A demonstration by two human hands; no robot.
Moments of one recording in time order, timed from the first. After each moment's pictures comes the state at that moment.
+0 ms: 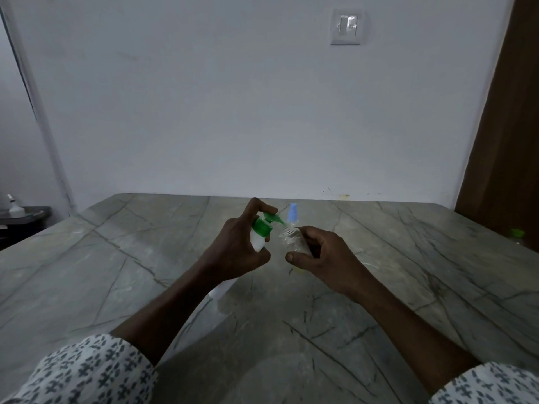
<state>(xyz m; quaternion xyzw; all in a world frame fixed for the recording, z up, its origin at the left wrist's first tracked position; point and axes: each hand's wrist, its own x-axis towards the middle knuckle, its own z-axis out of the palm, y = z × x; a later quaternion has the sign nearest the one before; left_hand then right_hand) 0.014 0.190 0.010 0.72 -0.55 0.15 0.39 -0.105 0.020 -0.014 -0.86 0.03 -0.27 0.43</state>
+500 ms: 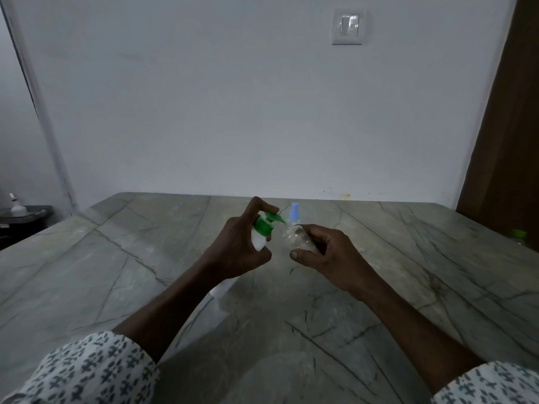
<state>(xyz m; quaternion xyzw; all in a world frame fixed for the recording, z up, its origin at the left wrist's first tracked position) 0.014 0.190 0.011 0.72 -0.55 0.14 0.39 -0.105 0.015 -0.014 -0.85 0.02 -0.28 0.45</state>
